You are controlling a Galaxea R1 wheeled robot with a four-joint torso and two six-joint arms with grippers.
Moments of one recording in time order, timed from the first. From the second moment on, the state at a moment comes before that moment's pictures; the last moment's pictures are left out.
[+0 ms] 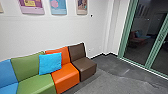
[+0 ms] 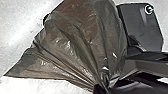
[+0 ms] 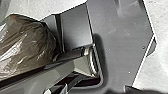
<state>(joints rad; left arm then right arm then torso) 1.40 3.03 -2.76 0.02 0.15 0.16 -1.54 3.02 -2.64 -0.01 0.03 0.28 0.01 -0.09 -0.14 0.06</state>
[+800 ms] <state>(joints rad) 1.40 3.03 -2.76 0.02 0.16 0.16 -1.54 3.02 -2.64 -0.01 0.03 0.28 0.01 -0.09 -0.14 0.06</state>
